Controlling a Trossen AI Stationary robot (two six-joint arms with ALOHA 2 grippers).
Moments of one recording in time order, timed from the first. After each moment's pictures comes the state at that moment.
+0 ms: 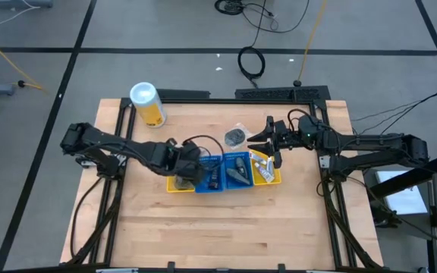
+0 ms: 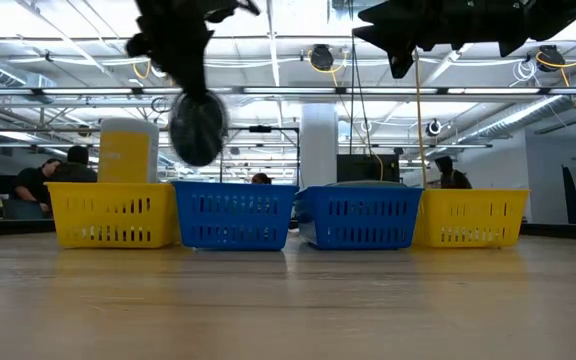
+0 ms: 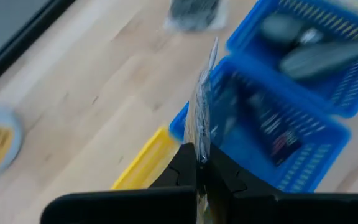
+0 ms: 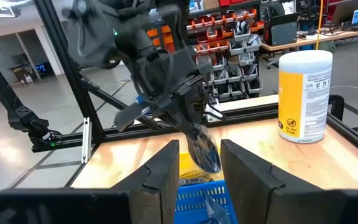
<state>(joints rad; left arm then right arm) -0.19 1.59 1.38 -1.04 -0.49 -0.83 -0.22 1.03 0.60 0.41 -0.32 0.19</state>
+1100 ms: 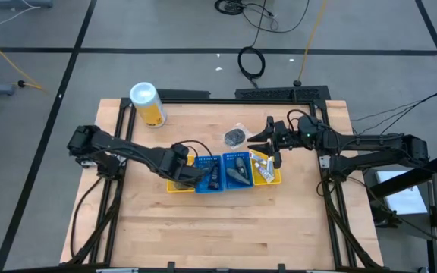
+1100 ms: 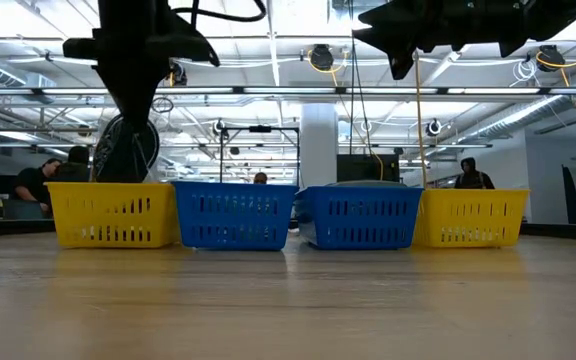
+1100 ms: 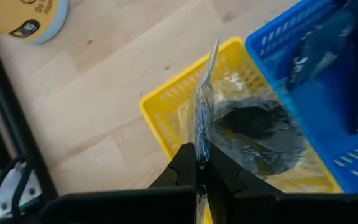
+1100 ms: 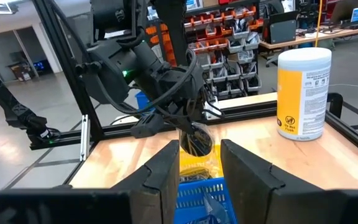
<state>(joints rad) -0.21 1.67 1.38 -1.41 -0.34 -1.30 -0.22 1.03 0.60 0.40 -0.31 0.18</state>
